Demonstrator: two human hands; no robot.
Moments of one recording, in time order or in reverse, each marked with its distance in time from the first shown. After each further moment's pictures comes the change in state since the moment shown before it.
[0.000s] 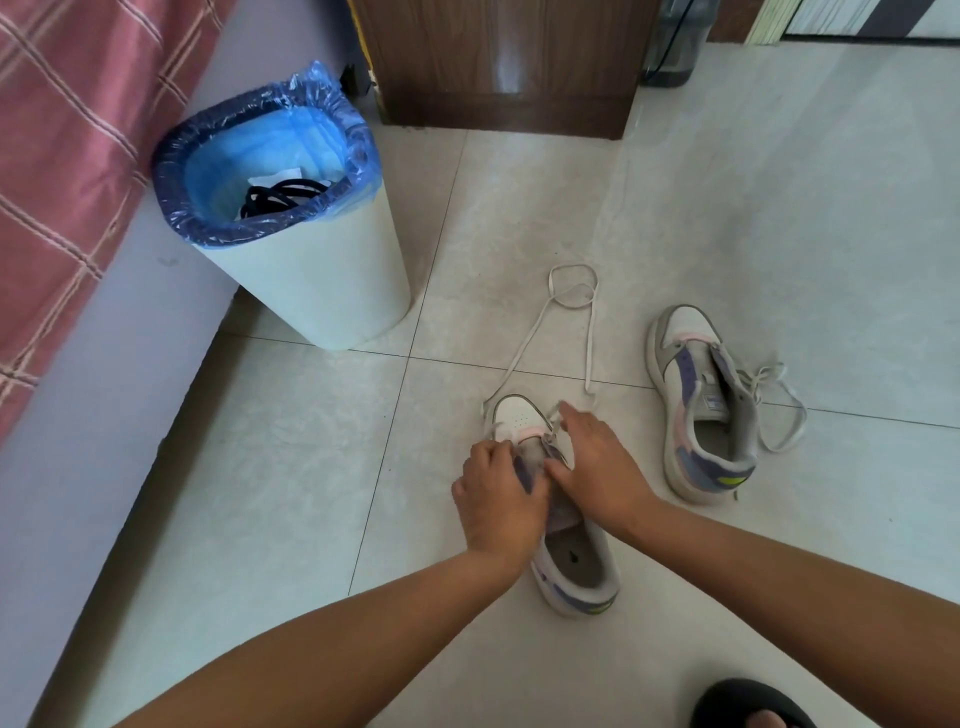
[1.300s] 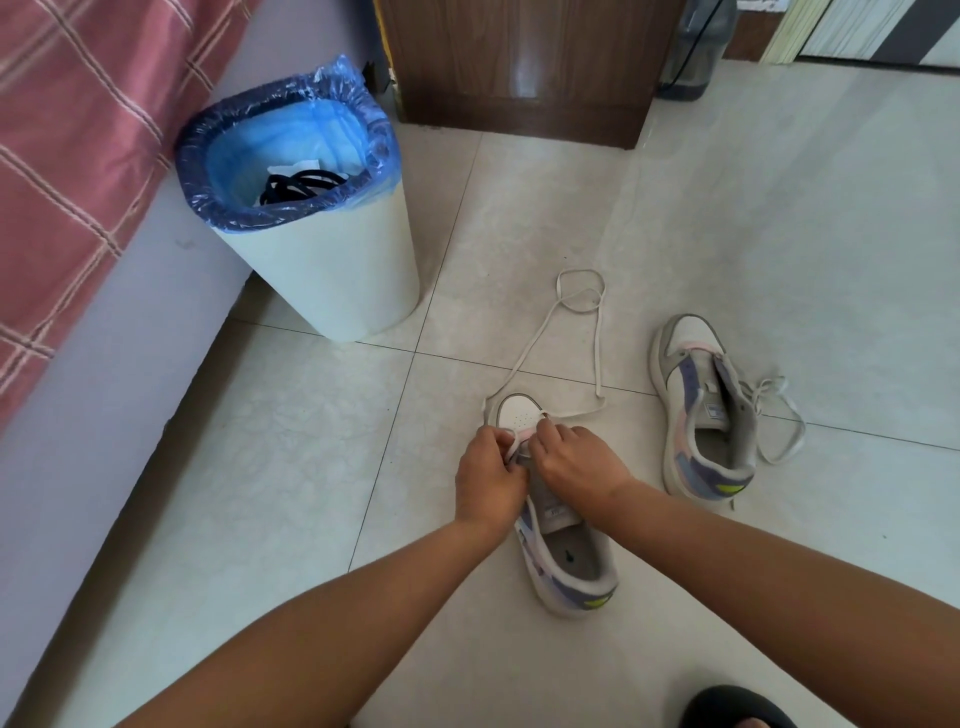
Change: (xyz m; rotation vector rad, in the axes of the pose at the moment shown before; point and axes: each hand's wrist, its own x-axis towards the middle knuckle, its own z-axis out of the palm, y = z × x) left_hand 0.020 -0.006 -0.010 -0.373 -0.130 -0.093; right_hand 0.019 -0.004 0.009 -0.851 -0.014 -0.538
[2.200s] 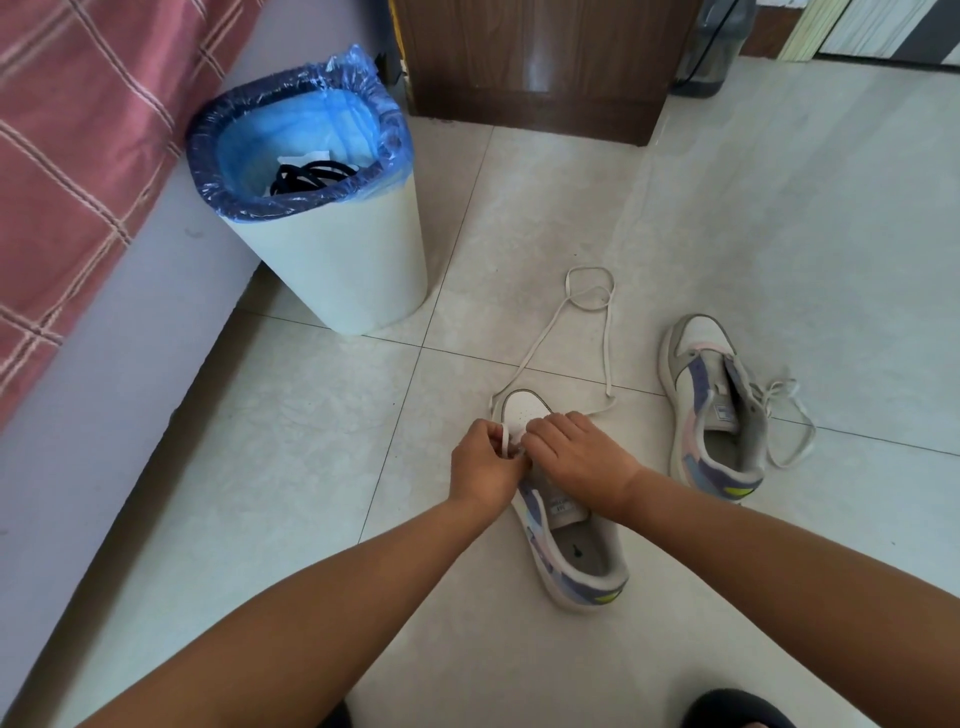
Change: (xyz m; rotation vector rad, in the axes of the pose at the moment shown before) left_hand 0.009 -0.001 -0.011 -0.073 -0.037 -0.093; right_hand 0.005 0.012 0.025 0.023 0.532 -0.213
